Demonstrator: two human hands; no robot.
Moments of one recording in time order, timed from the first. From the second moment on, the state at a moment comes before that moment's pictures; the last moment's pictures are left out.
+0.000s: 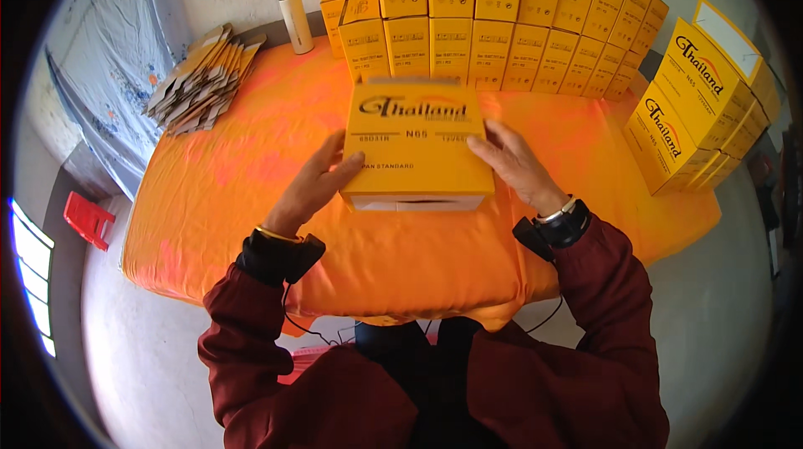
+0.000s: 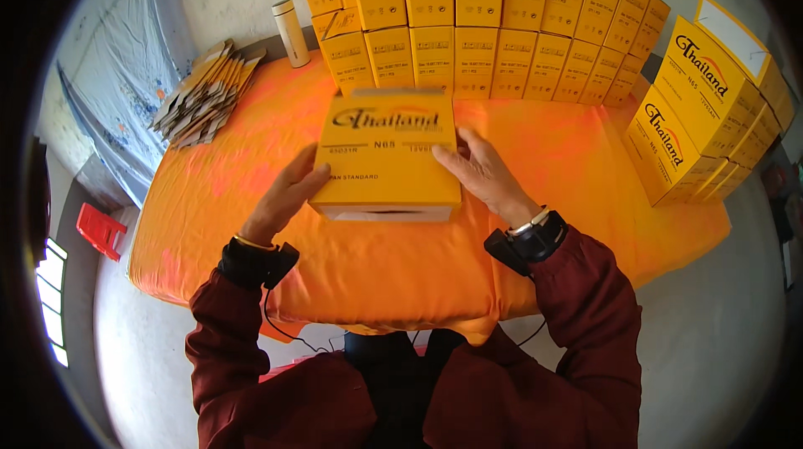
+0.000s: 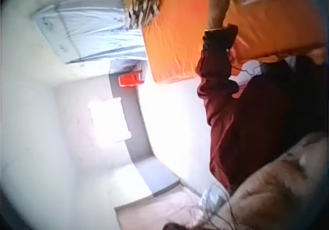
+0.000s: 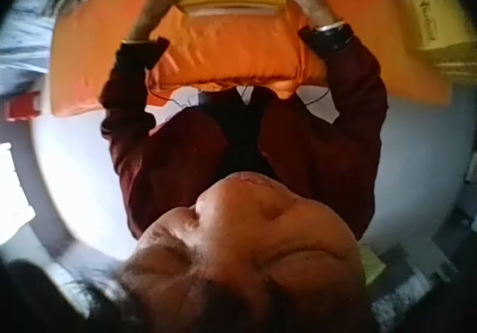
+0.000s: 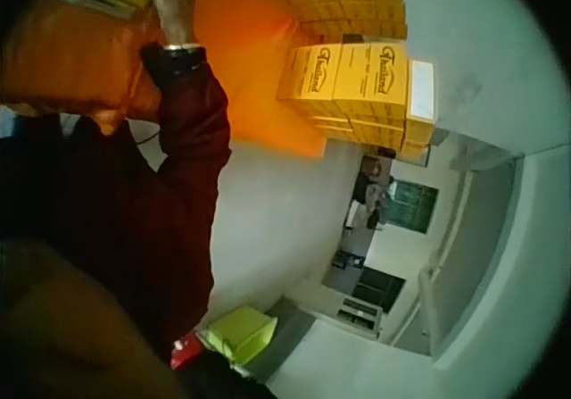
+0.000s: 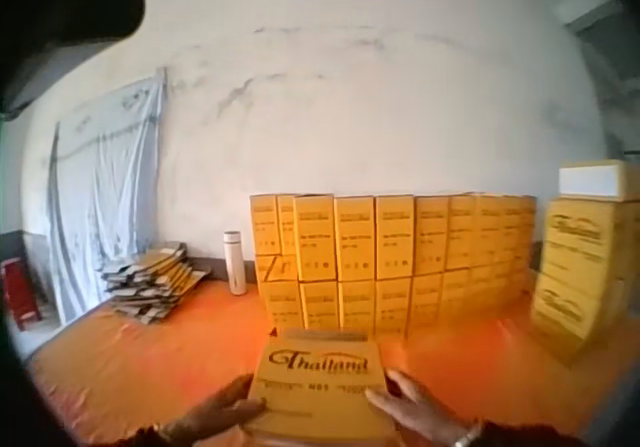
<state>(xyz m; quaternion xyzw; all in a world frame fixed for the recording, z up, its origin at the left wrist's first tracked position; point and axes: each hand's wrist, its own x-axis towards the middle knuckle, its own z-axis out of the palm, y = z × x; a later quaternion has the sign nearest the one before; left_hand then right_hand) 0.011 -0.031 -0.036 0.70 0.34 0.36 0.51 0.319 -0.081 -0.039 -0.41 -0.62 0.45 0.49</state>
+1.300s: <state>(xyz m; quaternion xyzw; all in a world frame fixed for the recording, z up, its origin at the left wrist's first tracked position) 0.017 -0.014 0.011 0.58 0.16 0.52 0.60 0.297 -0.076 0.000 -0.29 -0.49 0.53 0.63</state>
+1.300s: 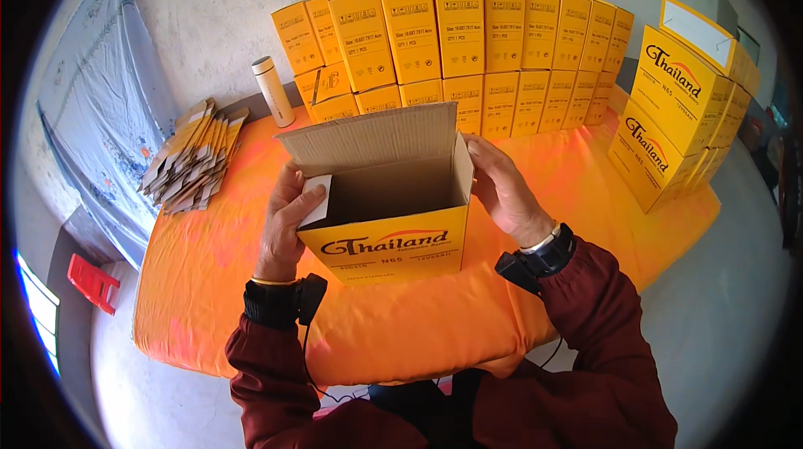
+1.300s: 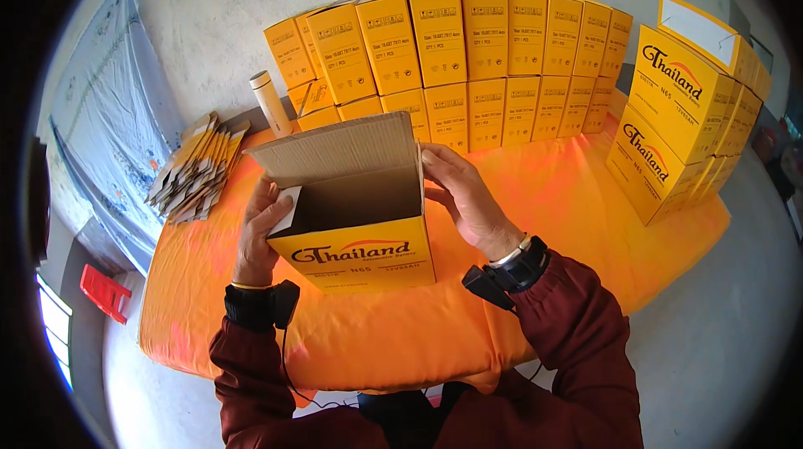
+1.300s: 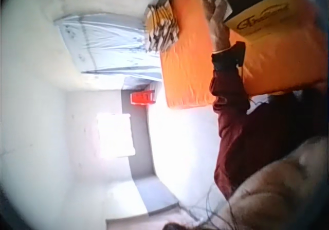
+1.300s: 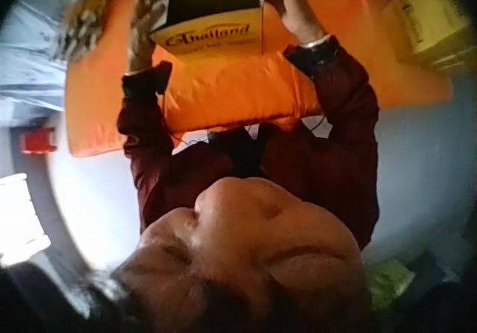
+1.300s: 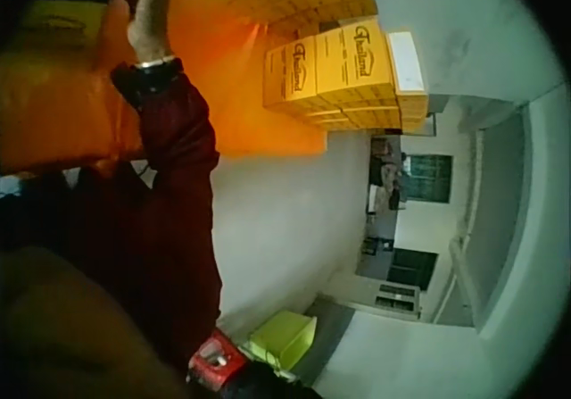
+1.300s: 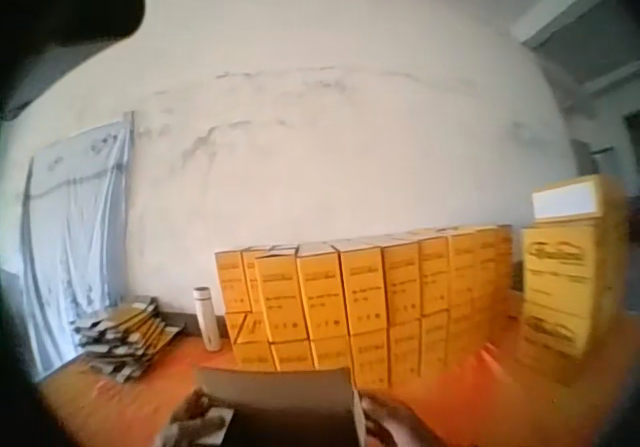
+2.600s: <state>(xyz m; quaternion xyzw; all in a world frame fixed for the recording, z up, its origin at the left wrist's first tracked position) 0.019 -0.024 0.007 0.57 0.21 0.59 0.53 0.288 -0.088 0.015 -0.26 -0.66 0.37 0.60</state>
